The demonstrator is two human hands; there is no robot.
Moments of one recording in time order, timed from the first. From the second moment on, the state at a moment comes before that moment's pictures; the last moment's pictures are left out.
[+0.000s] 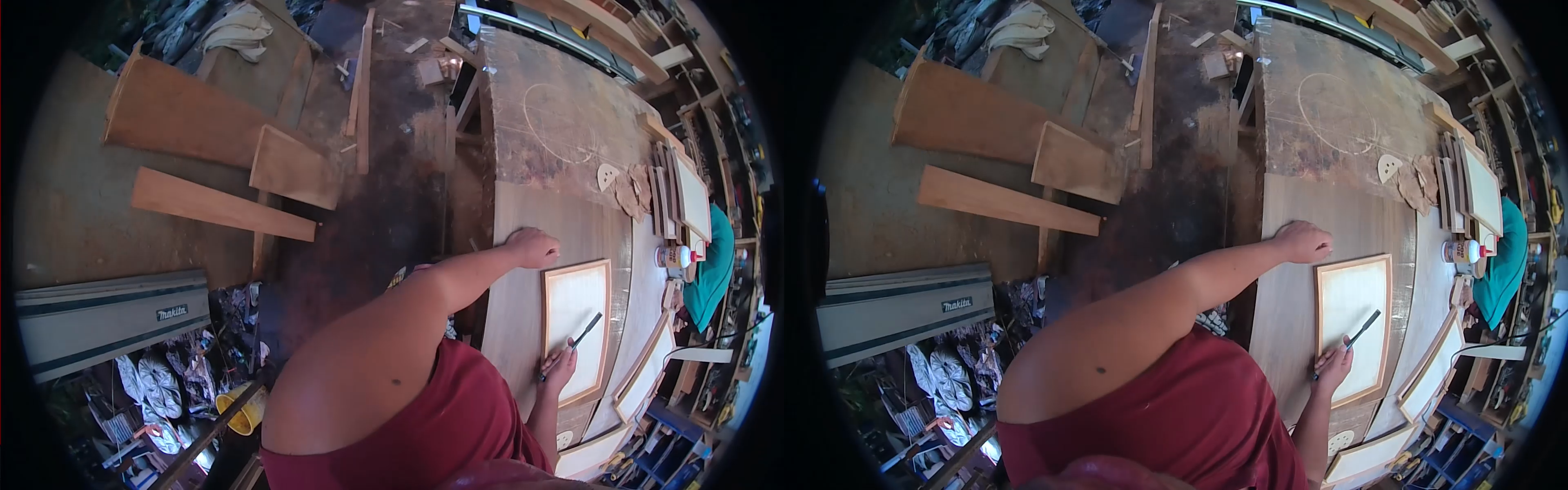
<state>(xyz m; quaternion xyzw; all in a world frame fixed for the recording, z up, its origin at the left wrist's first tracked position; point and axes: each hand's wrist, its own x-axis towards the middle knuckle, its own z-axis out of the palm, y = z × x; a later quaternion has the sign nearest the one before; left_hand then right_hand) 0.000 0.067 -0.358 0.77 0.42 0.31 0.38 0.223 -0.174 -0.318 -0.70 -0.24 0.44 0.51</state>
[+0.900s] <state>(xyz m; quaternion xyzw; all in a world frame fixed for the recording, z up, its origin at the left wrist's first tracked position) -0.008 0.065 -0.357 0.76 0.39 0.35 0.39 0.189 -0.180 -0.316 -0.67 -0.21 0.47 0.53</state>
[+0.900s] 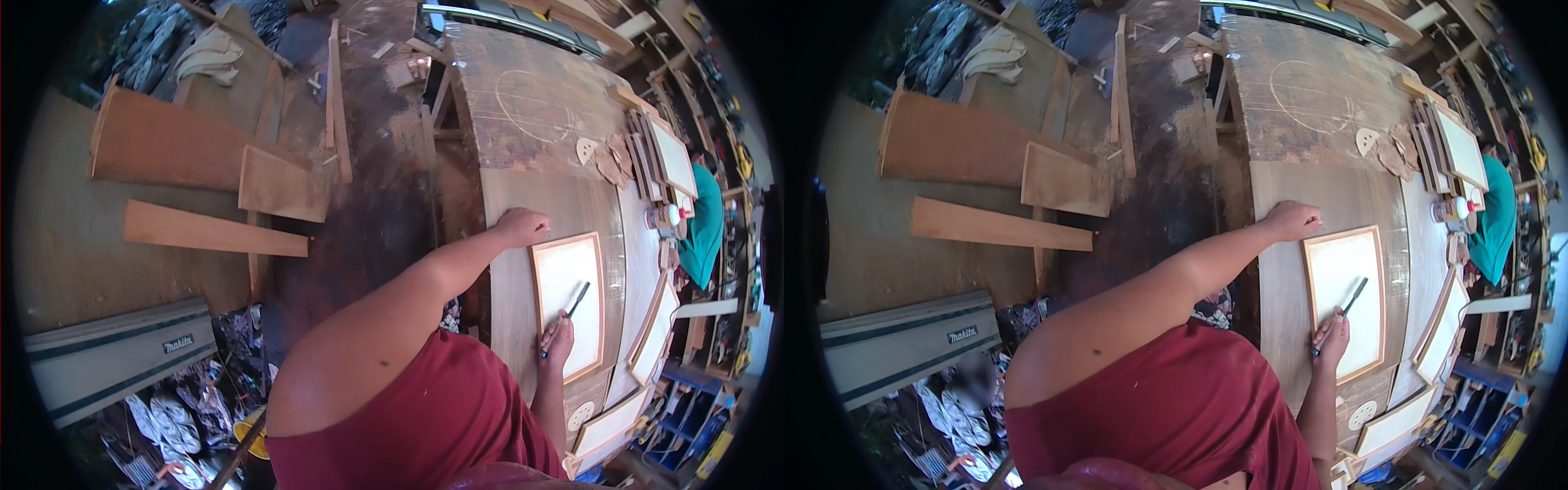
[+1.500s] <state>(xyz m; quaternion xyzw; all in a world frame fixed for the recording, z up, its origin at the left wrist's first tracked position) 0.001 0.067 -0.358 0.78 0.42 0.30 0.35 0.170 -0.185 -0.312 -0.69 -0.21 0.47 0.52</state>
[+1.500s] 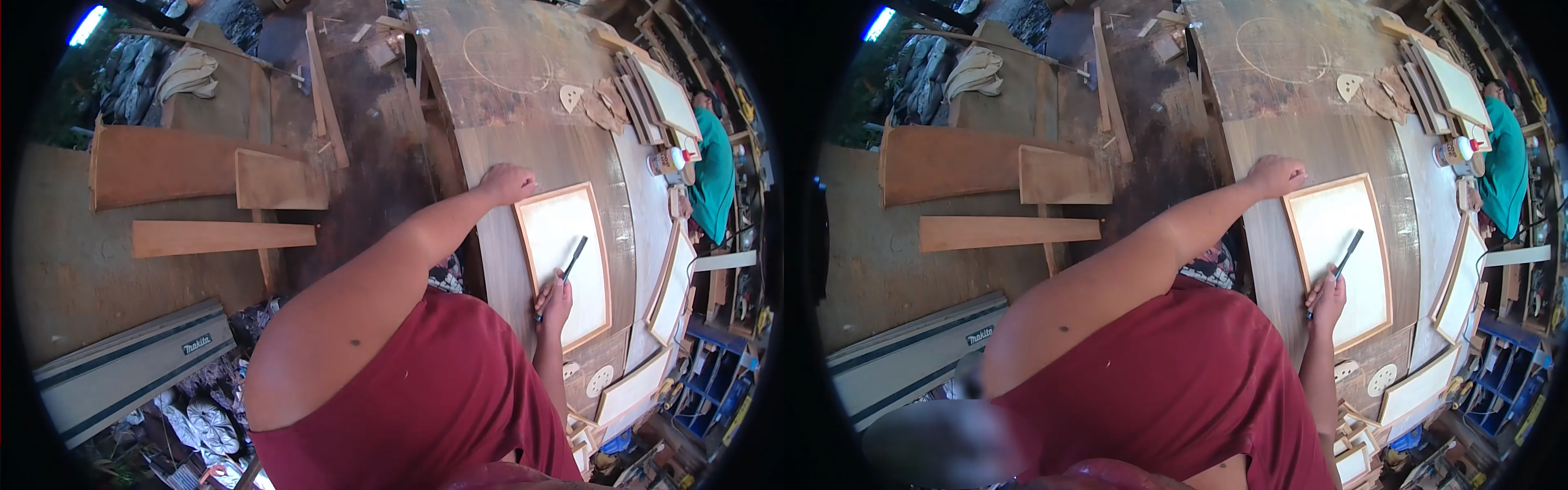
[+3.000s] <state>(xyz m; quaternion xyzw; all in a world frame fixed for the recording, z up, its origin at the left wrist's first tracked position) 0.114 0.082 -0.356 0.86 0.35 0.18 0.31 0.265 -0.369 -0.302 -0.91 -0.17 0.22 0.29</state>
